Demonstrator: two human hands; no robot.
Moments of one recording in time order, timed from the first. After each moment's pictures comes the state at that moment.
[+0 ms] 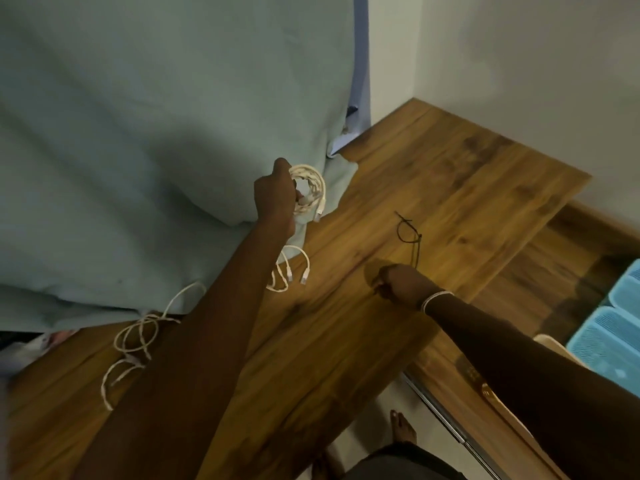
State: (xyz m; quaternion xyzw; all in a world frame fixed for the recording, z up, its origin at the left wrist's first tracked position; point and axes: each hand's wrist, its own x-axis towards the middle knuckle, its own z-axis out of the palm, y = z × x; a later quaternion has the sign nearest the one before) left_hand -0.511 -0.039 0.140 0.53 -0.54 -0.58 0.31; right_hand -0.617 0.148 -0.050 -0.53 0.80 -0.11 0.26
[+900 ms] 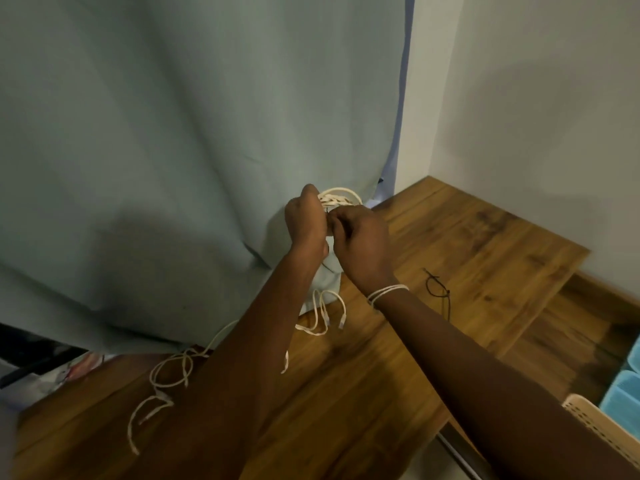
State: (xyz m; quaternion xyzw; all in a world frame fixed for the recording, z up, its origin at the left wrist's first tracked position) left_hand -0.454 -0.065 0.196 0.42 -0.48 -0.66 0.39; right_hand -0.485 0.011 0.155 -0.43 0.71 -0.54 -0.11
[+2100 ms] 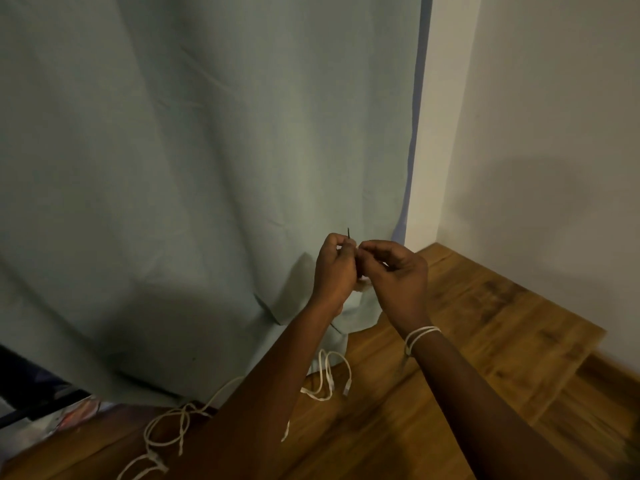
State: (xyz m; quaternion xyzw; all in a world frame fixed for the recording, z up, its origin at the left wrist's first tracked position) left_hand -0.453 -0.056 0.213 0.29 -0.67 -0.57 0.38; right_hand -0.508 0.033 0.201 -0.38 0.59 -0.71 -0.04
